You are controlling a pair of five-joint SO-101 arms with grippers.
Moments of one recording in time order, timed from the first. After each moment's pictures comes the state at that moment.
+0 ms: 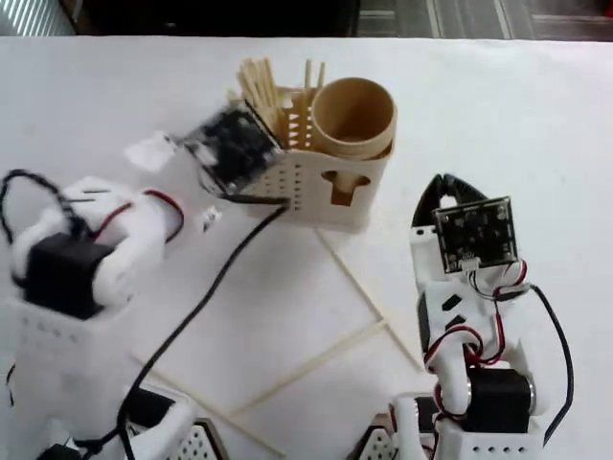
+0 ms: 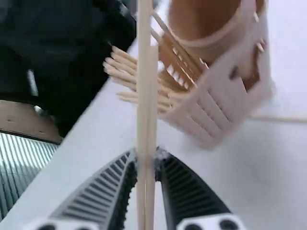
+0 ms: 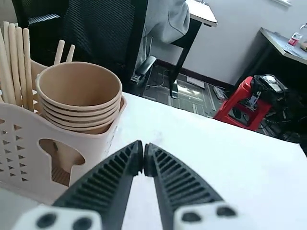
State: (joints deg) left arm 12.2 -37.0 -2.5 82.7 -35.5; right arm -3.0 -78.1 48.7 50.6 18.9
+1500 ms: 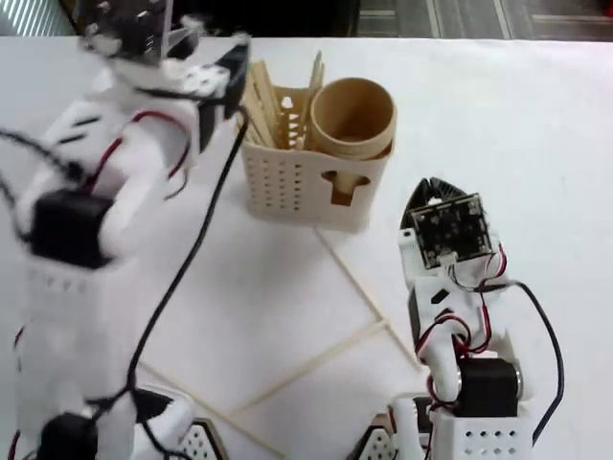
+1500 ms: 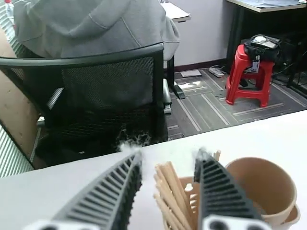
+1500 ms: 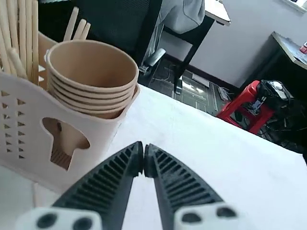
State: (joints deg) left arm 8.1 -29.8 -10.8 65.3 -2.6; right arm -4.7 -78.1 54.2 48.1 26.0
